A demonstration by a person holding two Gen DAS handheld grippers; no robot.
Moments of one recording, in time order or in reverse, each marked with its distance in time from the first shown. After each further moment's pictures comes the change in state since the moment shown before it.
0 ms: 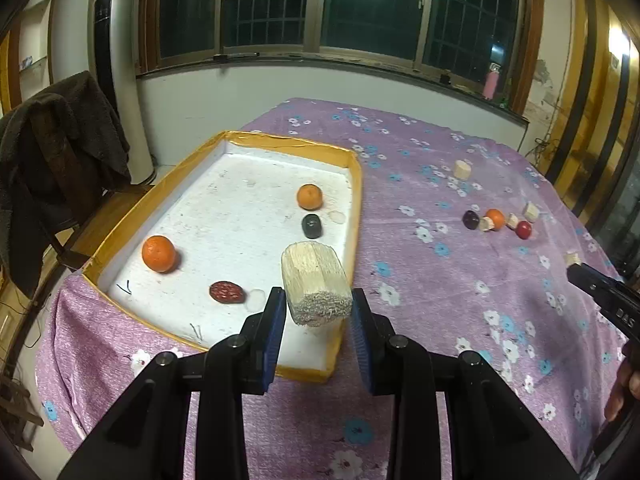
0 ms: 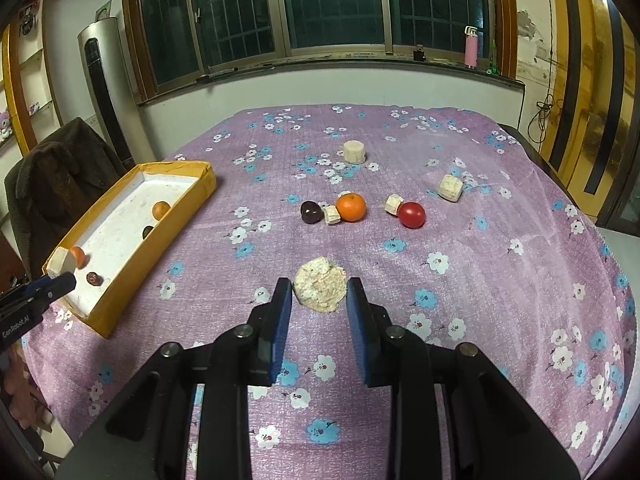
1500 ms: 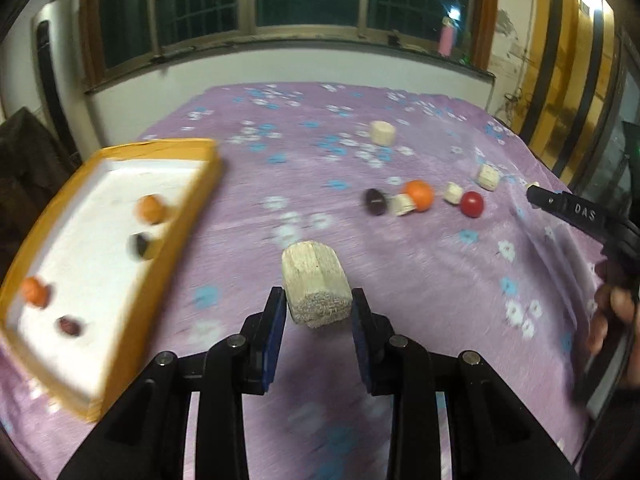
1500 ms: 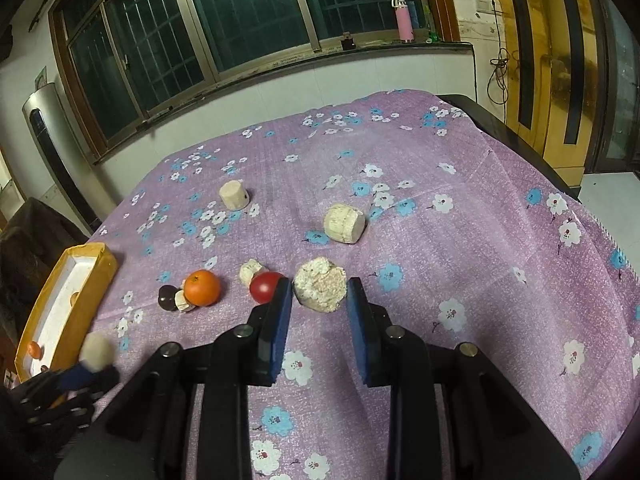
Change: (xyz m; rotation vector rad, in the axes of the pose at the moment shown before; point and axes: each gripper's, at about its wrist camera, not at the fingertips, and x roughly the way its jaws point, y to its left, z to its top) left arm 0.052 -0.135 0.009 0.125 0.071 -0.052; right arm 0.080 -0.149 0.049 0.230 -0.029 -0.041
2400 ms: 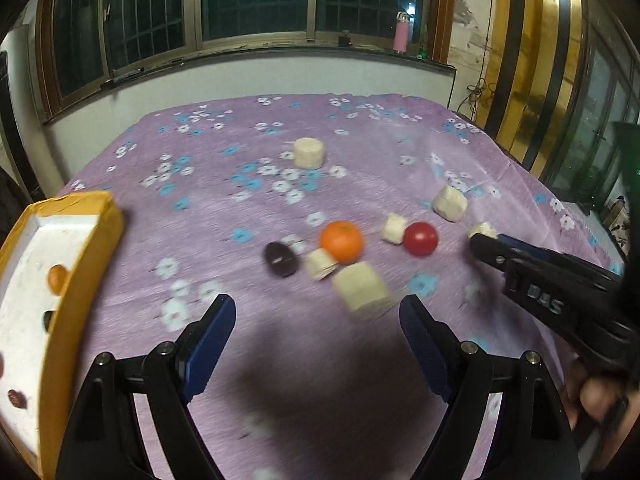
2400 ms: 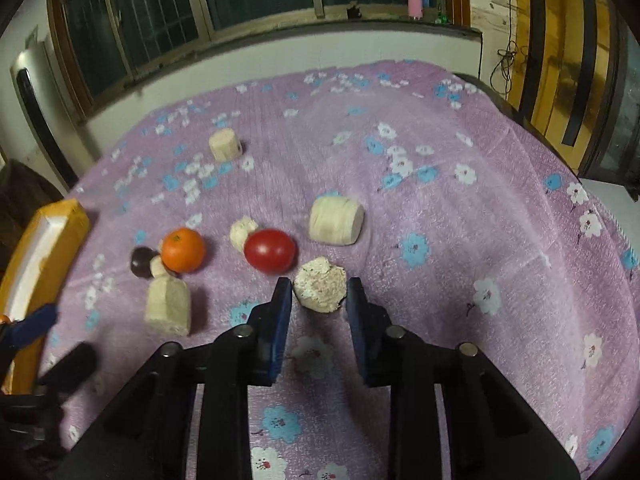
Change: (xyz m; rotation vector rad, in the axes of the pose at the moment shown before) left arm 0.070 -0.085 0.047 0.103 -0.028 -0.113; right arm 0.031 0.020 -0.012 -0.071 0.104 -0.075
